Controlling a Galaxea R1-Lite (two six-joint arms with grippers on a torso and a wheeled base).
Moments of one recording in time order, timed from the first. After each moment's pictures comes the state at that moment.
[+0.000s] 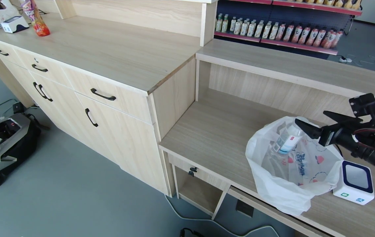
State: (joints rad) left arm 0.00 0.00 0.00 -0.06 0.07 0.07; right arm -0.12 1.73 -0.53 -1.26 0.38 -0.15
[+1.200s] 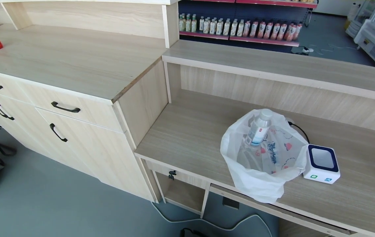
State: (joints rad) left arm 0.00 0.00 0.00 -0.06 0.07 0.07; right arm -0.75 1.33 -0.63 -0.51 0.18 -0.10
